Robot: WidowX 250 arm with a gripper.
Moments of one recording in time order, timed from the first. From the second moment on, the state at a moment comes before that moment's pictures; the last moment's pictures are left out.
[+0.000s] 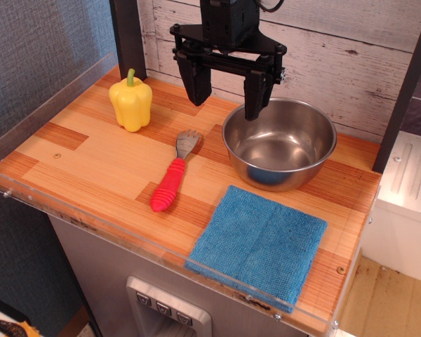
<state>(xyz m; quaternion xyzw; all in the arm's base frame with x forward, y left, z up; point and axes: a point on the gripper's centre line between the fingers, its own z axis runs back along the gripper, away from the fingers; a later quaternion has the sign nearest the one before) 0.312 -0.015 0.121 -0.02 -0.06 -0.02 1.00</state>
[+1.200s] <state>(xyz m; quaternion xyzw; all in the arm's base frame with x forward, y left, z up) 0.278 0.033 0.074 0.01 0.00 0.06 1.00</state>
